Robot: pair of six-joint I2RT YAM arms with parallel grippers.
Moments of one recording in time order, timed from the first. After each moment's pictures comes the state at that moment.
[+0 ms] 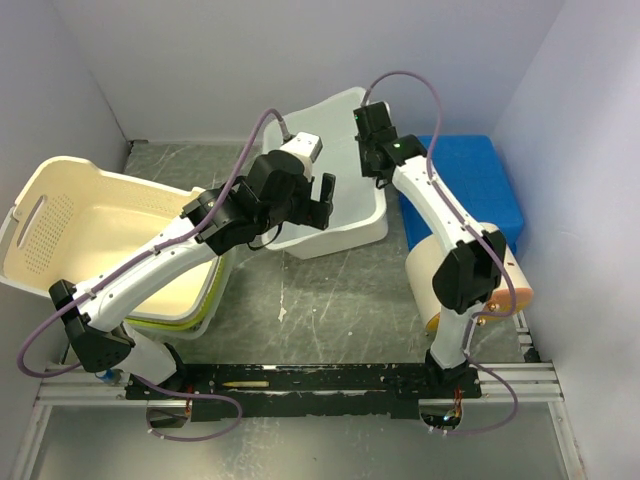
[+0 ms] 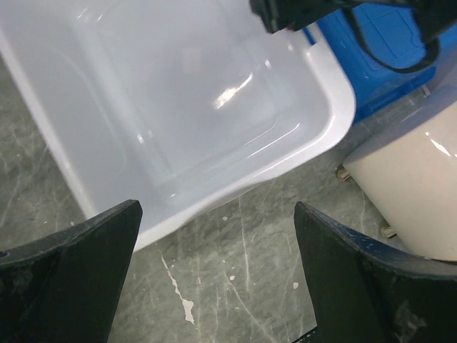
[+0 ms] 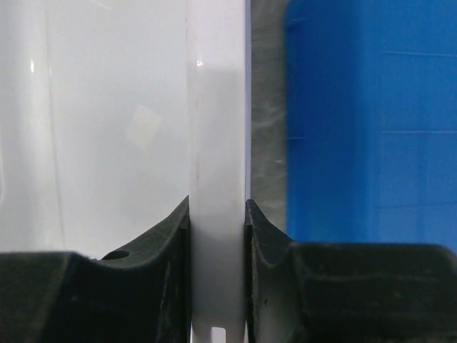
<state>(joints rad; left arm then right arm) -0.96 1.48 1.68 -0.70 -0.36 -0.36 0.43 1.89 1.90 -0.81 0.37 0.16</state>
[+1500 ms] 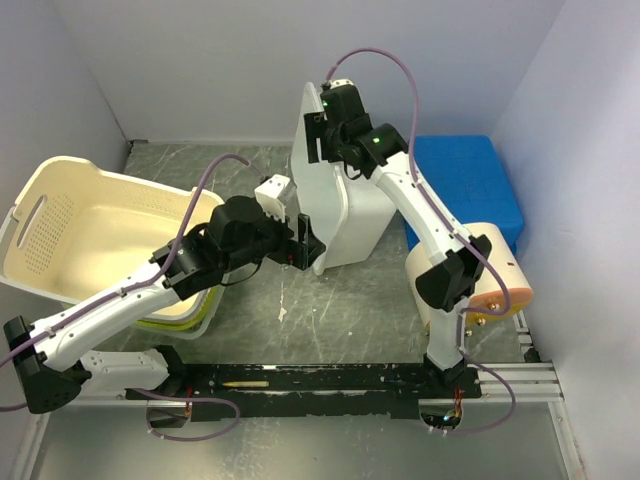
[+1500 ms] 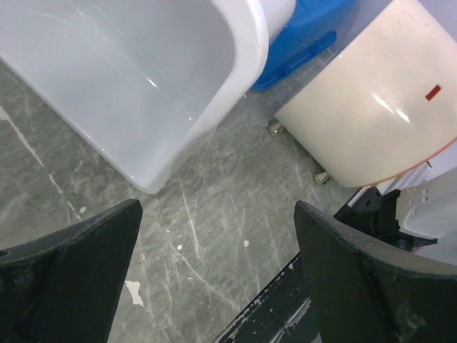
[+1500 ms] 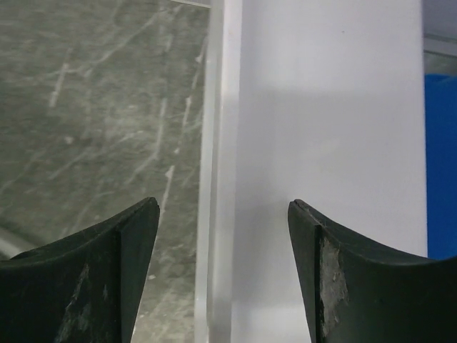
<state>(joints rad) -0.95 1.14 1.15 -0.37 -0.09 -0.45 0.62 1.97 2.24 -0.89 0.32 0.22</state>
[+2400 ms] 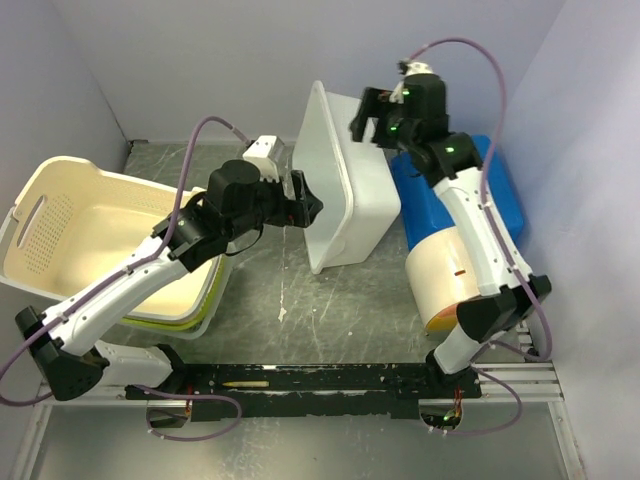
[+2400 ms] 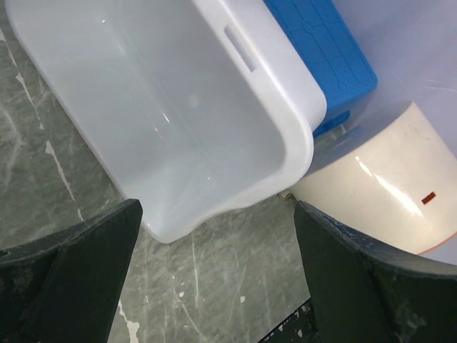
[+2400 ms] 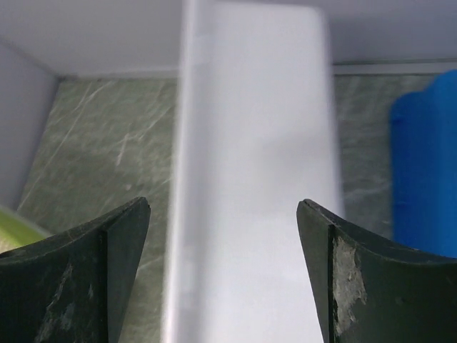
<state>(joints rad) -0.83 1.26 1.36 -0.42 -0.15 -0.51 0.44 1.66 2.00 -0.73 0.08 0.34</state>
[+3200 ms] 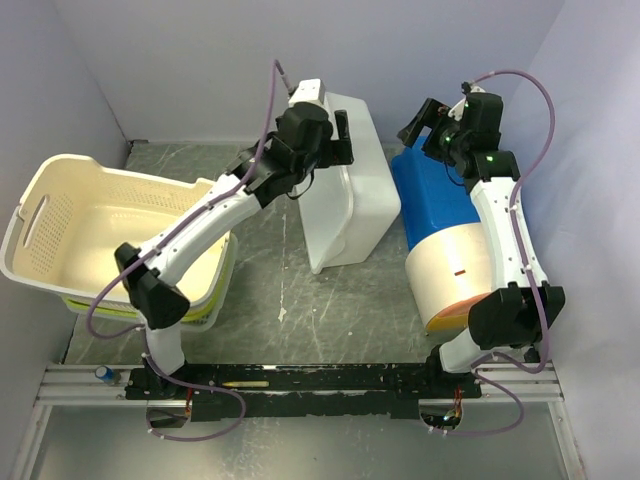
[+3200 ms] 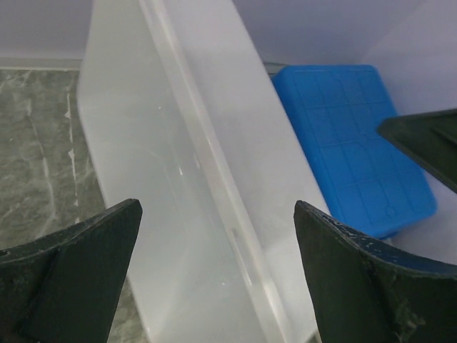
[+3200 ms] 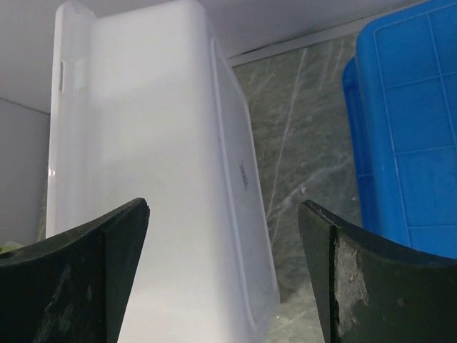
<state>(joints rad) -0.83 1.81 2.04 -0.55 -0.43 -0.52 0.05 1.55 1.69 -0.56 -0.21 0.43</state>
